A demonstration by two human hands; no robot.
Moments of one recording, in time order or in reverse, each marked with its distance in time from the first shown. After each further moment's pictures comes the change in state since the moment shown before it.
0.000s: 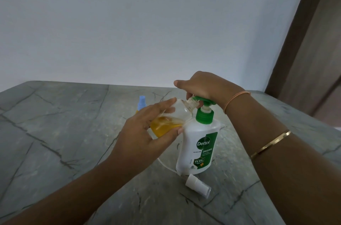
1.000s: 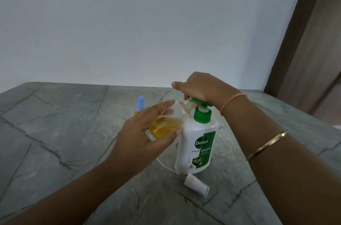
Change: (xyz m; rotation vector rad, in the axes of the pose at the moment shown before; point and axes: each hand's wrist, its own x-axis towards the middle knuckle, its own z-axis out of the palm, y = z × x) left_hand -0.002 -0.001 0.001 0.005 -0.005 -0.002; right_hand 0.003 0.003 0.003 -0.040 0.048 -0.043
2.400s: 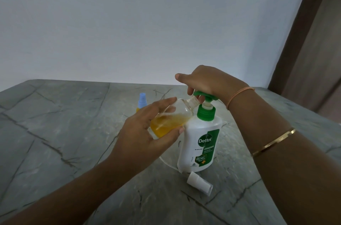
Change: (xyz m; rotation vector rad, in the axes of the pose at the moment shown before) left_hand 0.000 -0.001 0.003 0.012 0.005 0.012; right_hand -0.006 -0.001 -0.006 0.093 -0.024 0.024
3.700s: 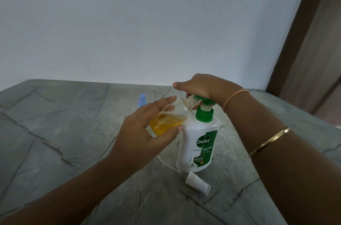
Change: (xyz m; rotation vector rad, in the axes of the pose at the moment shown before) left_hand 0.002 0.002 -0.007 -0.025 0.028 0.016; right_hand -0.002 -0.008 0.004 -0.040 -0.119 0.032
